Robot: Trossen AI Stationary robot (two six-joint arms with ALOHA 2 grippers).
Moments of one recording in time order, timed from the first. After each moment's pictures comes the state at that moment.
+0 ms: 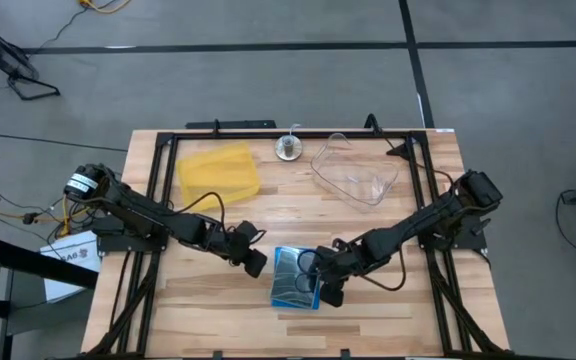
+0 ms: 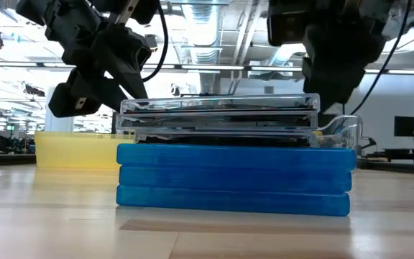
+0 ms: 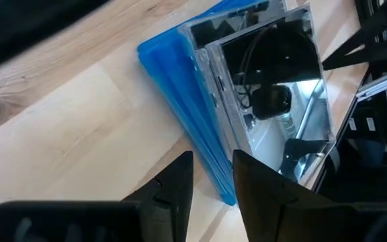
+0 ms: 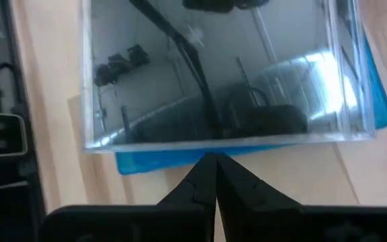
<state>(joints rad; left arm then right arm) -0.31 1.47 0.77 -0.08 -0.08 -1.25 0.44 1.71 1.08 -0.42 0.03 0.73</state>
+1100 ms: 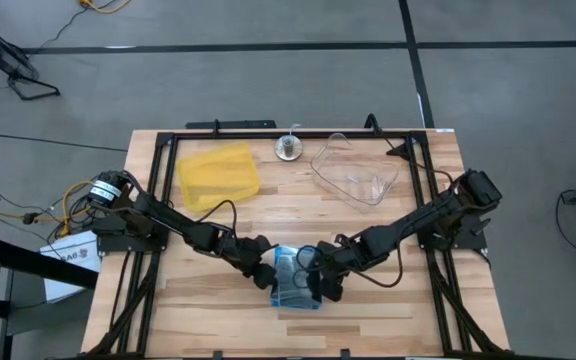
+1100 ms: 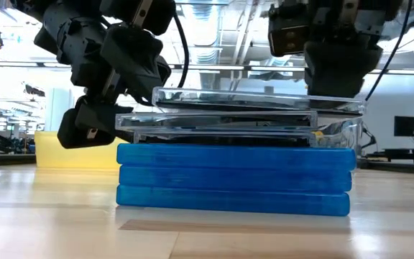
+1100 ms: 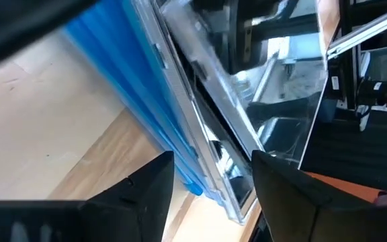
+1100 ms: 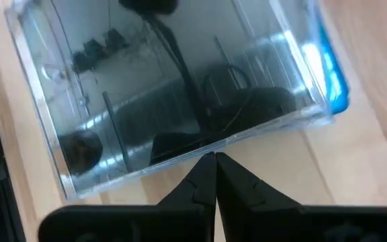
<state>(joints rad) -0.30 1.68 0.77 0.23 0.14 -1.25 0.40 1.71 1.08 -0.47 0.05 0.75</state>
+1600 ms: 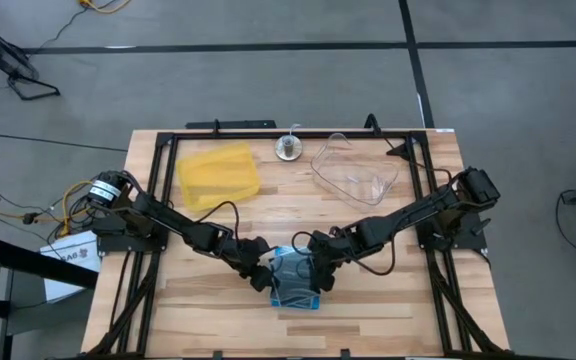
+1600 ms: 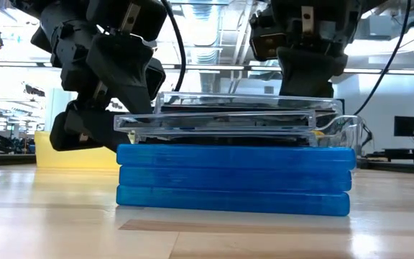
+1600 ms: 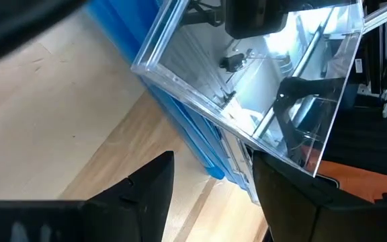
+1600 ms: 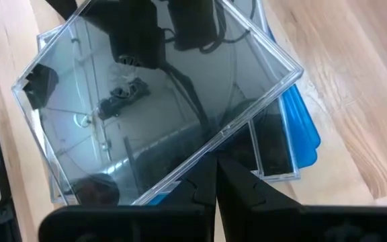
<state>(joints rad) -0.30 1.68 0.77 0.16 0.15 -1.21 0.33 1.71 1.07 -0.41 0.02 0.73</state>
